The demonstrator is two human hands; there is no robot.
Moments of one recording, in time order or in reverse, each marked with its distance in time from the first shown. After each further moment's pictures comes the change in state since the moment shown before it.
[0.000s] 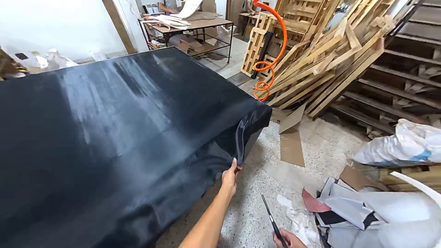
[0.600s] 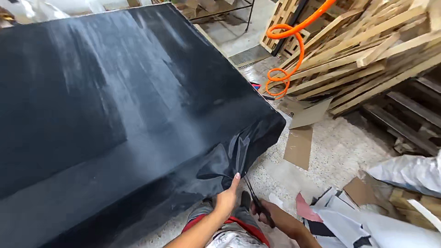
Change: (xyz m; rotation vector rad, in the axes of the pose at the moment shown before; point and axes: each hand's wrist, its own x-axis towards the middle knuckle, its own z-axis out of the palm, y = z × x) left_hand 0.024 0.029 0.084 0.413 0.179 0.081; right_hand 0.195 -0.166 -0.134 -0.167 -0.465 -0.010
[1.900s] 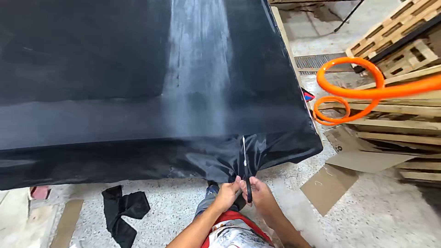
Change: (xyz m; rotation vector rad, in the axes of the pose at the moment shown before) left_hand 0.000 -0.045 0.058 -0.358 0.069 0.077; right_hand 0.047 -0.096 -0.036 -0.041 0.058 -0.059
